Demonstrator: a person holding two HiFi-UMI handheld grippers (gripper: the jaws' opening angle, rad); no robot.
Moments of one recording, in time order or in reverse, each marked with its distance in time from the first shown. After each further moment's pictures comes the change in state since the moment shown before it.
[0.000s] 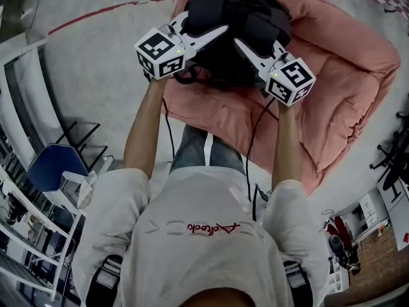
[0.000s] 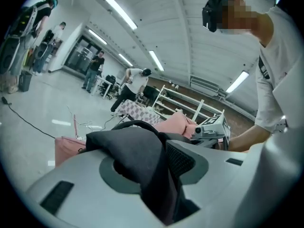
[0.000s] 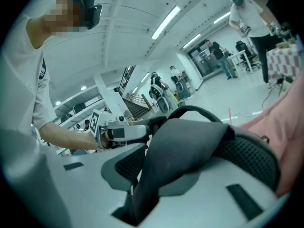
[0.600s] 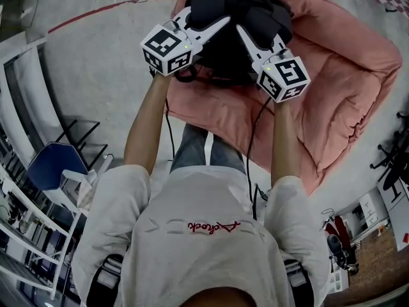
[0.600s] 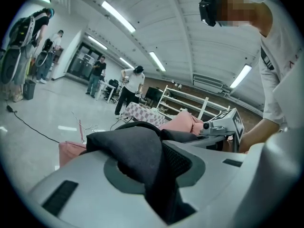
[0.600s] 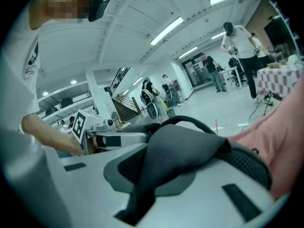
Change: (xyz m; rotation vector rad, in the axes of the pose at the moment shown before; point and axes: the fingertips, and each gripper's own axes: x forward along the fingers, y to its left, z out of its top) left arm 0.009 0.009 -0.005 0.050 -0.014 0.070; right arm 0.009 -0.015 0.011 -0.067 -0.066 -0.173
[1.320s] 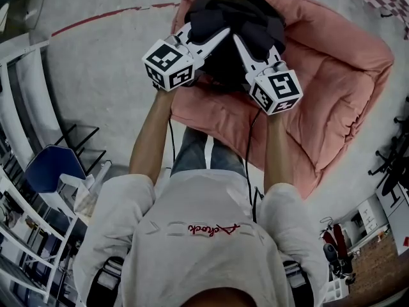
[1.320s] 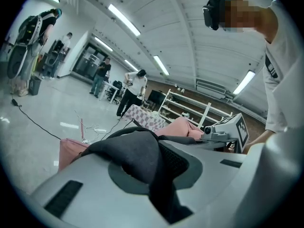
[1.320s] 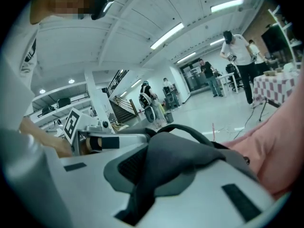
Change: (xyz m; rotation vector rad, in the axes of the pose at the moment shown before) left arm -0.013 -0.036 0.024 -0.064 -0.039 0.024; right arm -0.021 0.023 0.024 -0.012 -0.041 -0.054
